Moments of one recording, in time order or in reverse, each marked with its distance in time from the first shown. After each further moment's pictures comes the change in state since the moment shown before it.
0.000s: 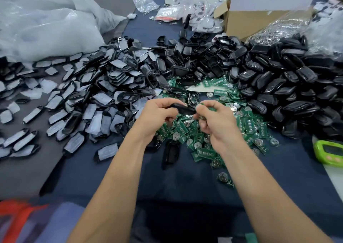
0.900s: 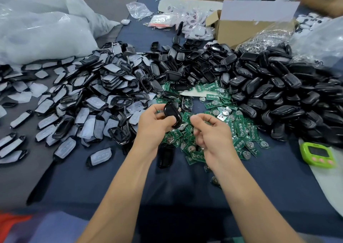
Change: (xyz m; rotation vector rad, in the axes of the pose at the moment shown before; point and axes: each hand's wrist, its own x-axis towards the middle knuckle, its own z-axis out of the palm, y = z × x) left_hand -0.027 -0.002 0.032 -0.183 0.295 -0.078; right_hand -0.027 0.018 -0.007 0.111 0.061 -0.026
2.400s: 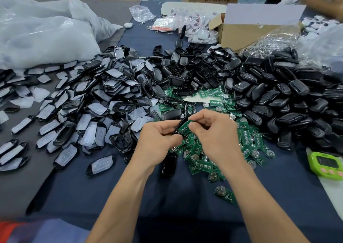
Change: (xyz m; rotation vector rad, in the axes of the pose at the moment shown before) left_hand -0.016 0.011 -0.006 0.155 -0.188 0.058; right_hand 0.008 -0.021 0.002 -0.760 -0.077 -0.518
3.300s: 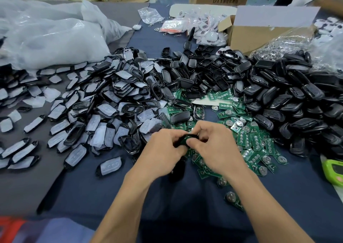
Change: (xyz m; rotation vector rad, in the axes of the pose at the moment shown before) left_hand -0.002 -0.006 -0.015 0.556 -0.113 0.087; right_hand -0.007 -0.002 0.010 -0.111 -0.212 0.017
